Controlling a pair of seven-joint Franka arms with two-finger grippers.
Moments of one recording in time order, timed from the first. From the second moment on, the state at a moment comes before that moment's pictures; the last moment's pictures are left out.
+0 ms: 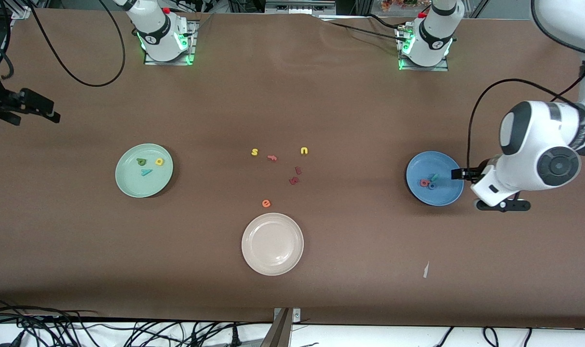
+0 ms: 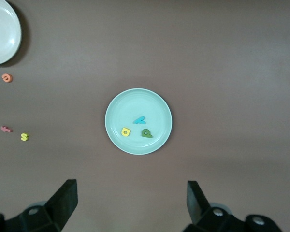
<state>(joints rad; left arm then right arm) 0.08 0.41 -0.13 -1.62 0.15 1.72 -0.11 -0.04 -0.02 -0.05 -1.66 0.06 1.63 -0.14</state>
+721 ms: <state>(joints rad) 0.12 0.29 -0.04 -1.40 -0.04 1.50 -0.11 -0.05 -0.02 -0.04 -1.67 -0.03 1.62 -0.14</state>
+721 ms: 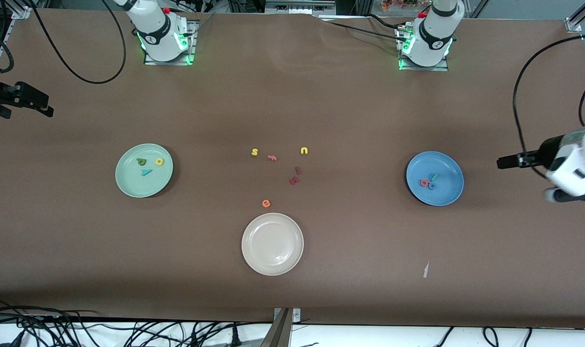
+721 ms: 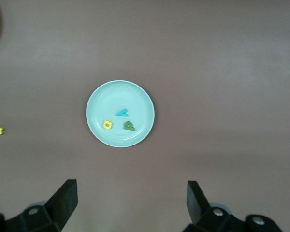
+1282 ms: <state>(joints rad) 0.04 0.10 -0.02 -1.50 -0.08 1.48 -0.11 -0.04 -0.02 -0.04 -1.67 -0.03 1.64 -0.08</state>
